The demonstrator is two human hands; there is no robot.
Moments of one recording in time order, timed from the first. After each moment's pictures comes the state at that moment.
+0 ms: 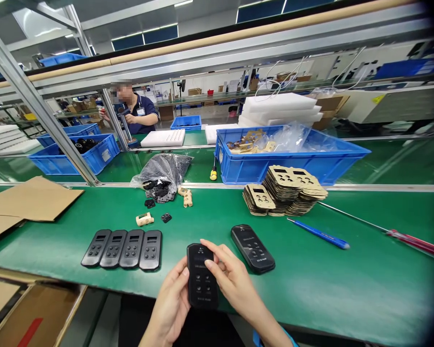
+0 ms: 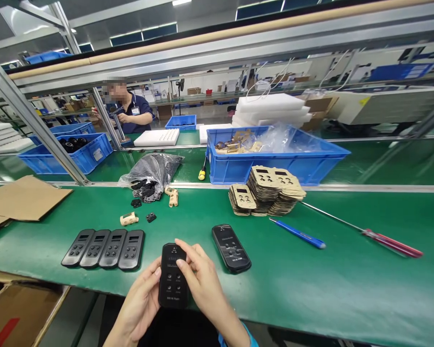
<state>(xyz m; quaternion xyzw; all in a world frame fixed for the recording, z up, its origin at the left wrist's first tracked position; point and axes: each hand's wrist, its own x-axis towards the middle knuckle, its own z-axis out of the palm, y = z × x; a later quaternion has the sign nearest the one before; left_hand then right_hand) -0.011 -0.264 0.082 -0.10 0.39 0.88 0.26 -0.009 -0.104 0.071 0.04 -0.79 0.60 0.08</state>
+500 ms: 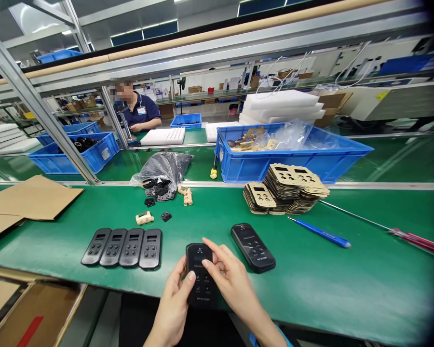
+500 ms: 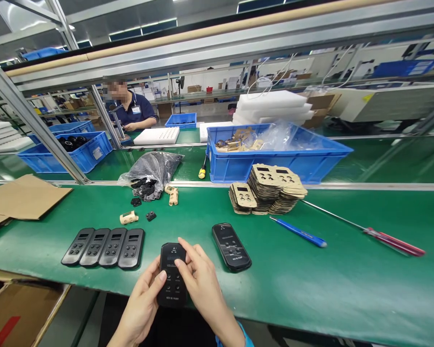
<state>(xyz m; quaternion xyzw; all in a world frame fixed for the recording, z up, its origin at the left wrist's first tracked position) -0.006 -0.262 0.074 -0.07 0.48 0.85 0.21 -0.009 -0.109 0.065 0.01 -0.80 0.59 0.08</state>
